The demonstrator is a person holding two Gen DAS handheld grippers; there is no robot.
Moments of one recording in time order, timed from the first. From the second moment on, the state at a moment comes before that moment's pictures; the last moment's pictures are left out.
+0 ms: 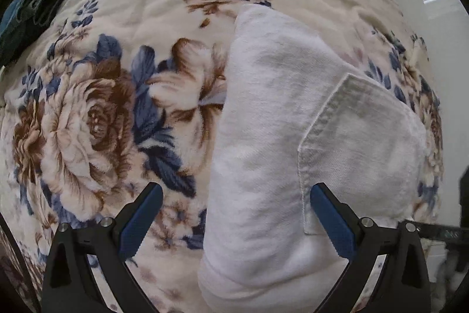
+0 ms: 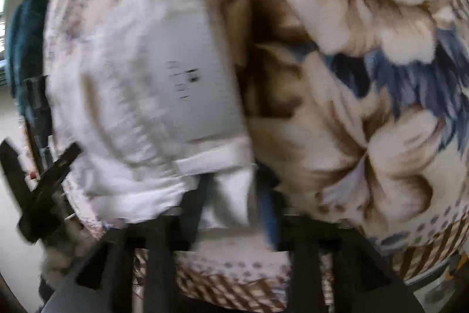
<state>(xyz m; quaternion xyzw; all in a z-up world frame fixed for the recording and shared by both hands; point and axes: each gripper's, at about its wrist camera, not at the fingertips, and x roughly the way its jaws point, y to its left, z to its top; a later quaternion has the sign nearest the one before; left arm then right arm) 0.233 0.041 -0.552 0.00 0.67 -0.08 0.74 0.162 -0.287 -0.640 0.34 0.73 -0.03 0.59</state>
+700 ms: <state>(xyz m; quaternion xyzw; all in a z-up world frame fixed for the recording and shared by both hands) 0.402 0.010 -0.615 0.10 0.76 -0.15 0.62 0.276 -0.307 -0.616 0.30 0.70 -0.02 0.64</state>
